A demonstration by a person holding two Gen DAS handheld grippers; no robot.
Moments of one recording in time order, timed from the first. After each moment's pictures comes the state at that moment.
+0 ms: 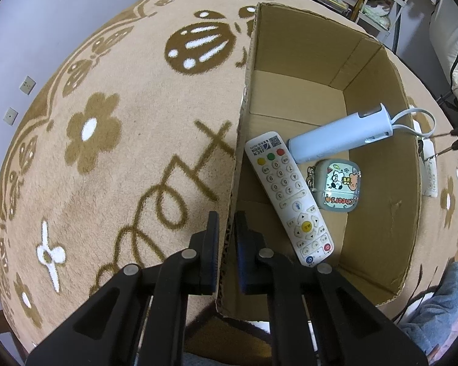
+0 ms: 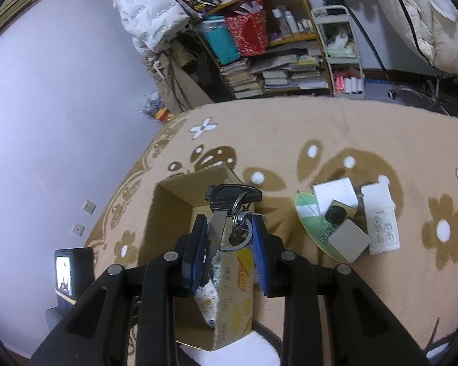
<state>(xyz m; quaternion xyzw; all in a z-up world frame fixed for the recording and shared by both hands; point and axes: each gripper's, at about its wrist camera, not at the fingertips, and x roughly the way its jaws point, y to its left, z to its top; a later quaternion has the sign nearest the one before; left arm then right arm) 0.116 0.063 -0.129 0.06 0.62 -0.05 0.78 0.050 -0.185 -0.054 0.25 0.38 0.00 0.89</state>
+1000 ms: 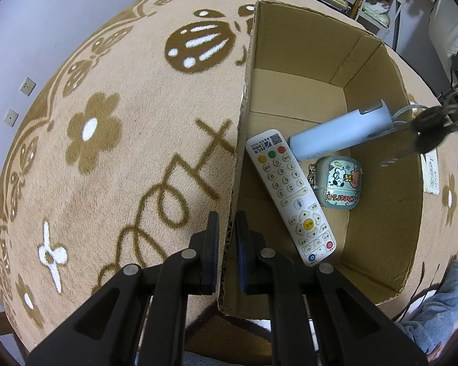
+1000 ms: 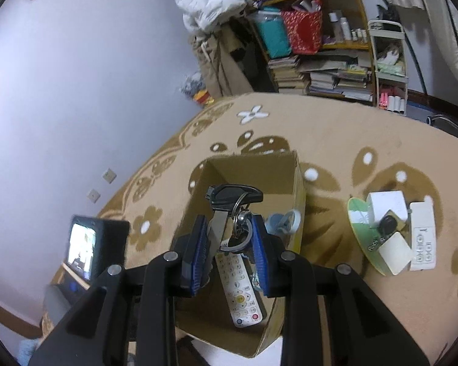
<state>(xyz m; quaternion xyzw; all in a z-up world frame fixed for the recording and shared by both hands) 0.115 0.062 -0.129 0.07 0.62 -0.06 0.78 0.074 -0.125 -0.076 0.19 0.40 0.09 0.90</state>
